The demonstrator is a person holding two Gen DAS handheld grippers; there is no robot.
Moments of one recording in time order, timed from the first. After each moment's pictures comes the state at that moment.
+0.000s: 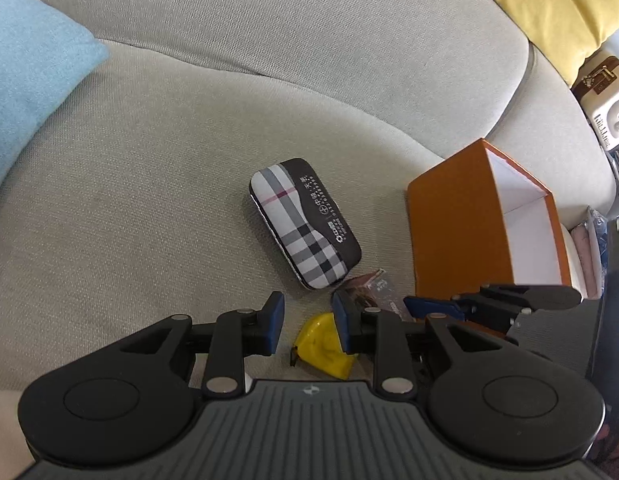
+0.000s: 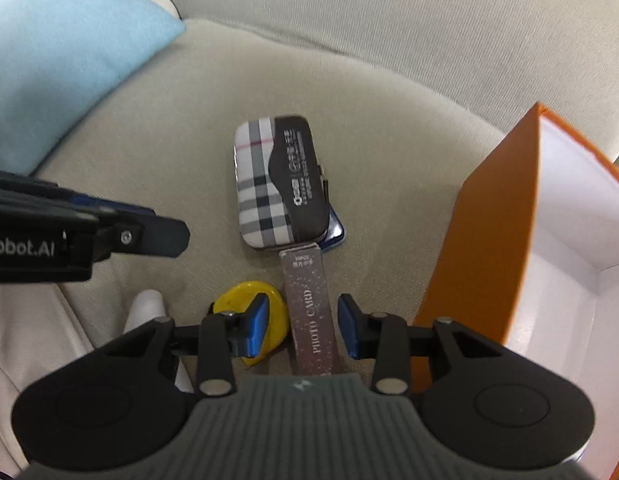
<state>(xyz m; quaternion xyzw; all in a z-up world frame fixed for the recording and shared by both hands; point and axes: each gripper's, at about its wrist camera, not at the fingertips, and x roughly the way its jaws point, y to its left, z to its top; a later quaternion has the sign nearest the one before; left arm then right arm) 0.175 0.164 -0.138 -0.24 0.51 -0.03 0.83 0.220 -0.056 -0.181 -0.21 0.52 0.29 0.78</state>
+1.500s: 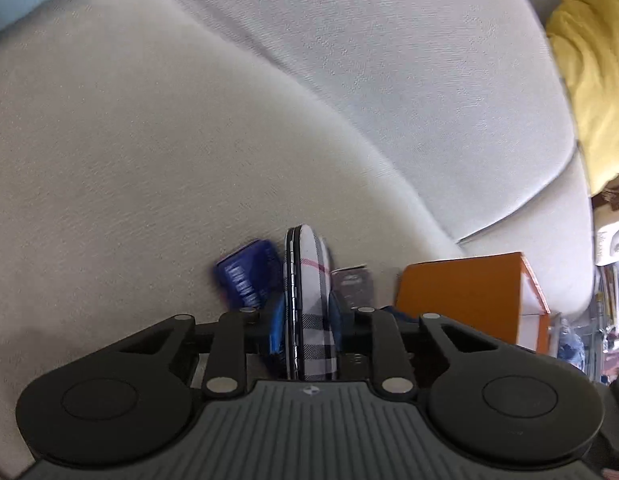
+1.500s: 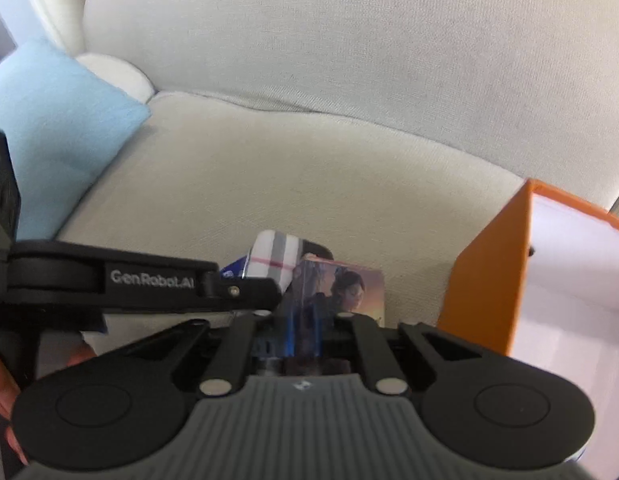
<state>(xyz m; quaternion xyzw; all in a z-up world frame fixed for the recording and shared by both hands) 0.244 0.165 -0.190 -0.40 0.47 0.00 0.79 0.289 -0.054 -0.180 -0.12 0.49 0.30 0.81</state>
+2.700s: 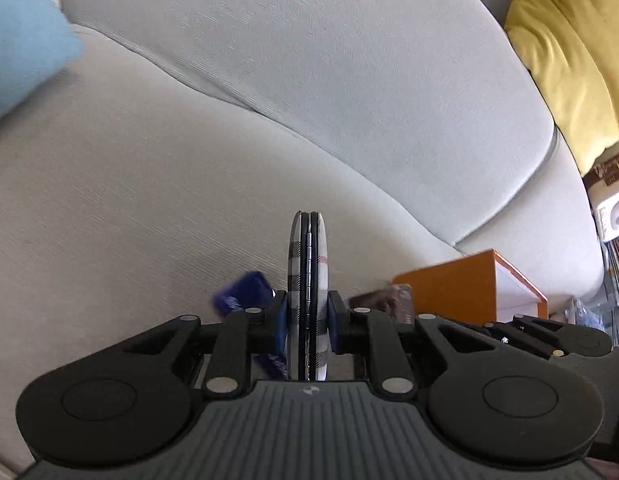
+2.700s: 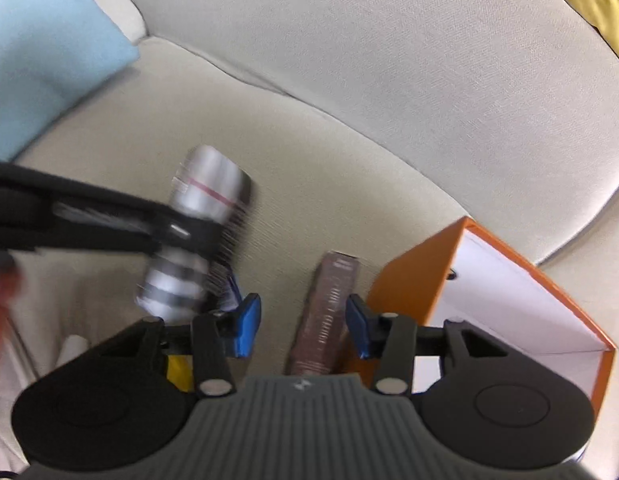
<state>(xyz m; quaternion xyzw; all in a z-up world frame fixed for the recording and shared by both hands) 0.238 0.152 -0.157 -0.34 0.45 0.01 0.83 0.287 -0.040 -0.168 -0.28 0.48 0.27 0.79</state>
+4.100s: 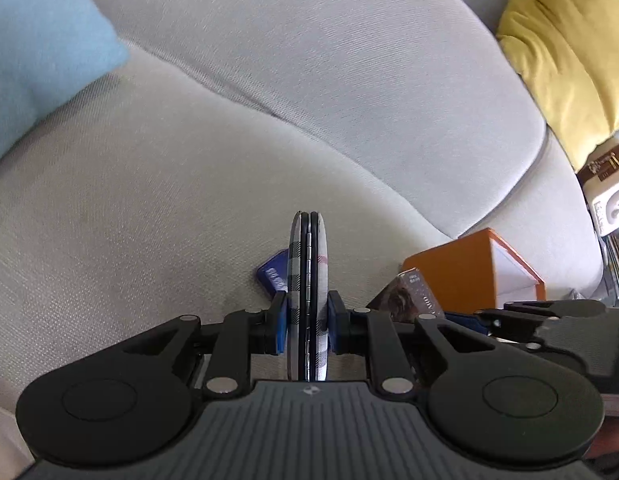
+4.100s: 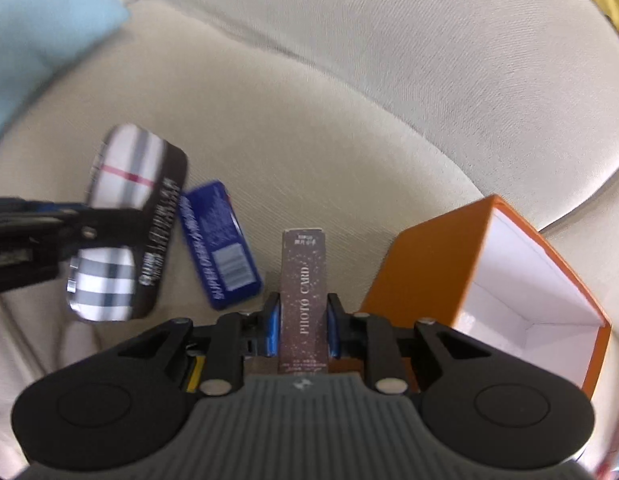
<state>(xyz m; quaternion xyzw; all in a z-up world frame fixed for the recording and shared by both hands) 0.196 0.187 -0.140 -0.32 0.44 0.00 0.84 0.295 -0.051 -0.153 -0.29 0.51 0.24 0.77</state>
